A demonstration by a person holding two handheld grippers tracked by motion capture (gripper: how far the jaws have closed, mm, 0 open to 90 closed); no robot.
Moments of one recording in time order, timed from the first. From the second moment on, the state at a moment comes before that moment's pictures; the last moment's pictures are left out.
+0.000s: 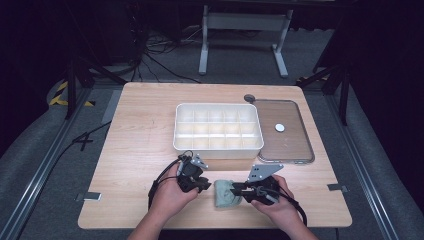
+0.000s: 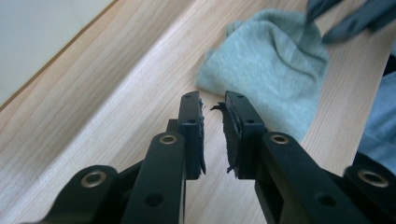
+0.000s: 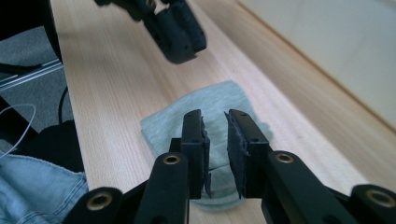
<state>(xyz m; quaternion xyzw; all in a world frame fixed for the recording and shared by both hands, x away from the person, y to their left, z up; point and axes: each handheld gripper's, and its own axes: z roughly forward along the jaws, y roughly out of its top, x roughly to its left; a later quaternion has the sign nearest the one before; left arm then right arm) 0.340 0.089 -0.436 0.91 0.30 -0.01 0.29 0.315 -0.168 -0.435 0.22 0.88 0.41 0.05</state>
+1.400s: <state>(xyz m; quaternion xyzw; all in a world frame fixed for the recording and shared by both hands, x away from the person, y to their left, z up) 0.330 0.064 -0.454 0.94 0.21 -0.03 0.25 0.319 -0.154 -0.456 0.23 0.91 0.35 0.03</state>
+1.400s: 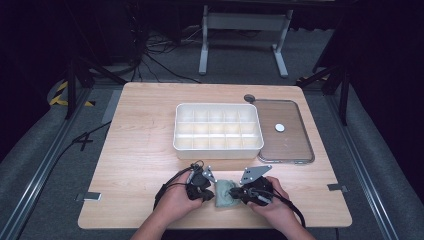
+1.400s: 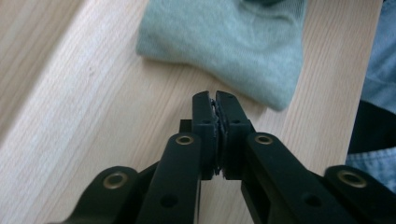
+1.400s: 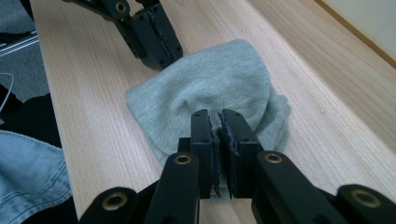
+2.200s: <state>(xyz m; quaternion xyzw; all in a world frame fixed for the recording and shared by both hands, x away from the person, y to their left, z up) 0.321 0.050 -0.445 0.93 0.14 0.03 0.33 0.318 -0.149 -0.459 0.23 0.91 0.35 0.03</state>
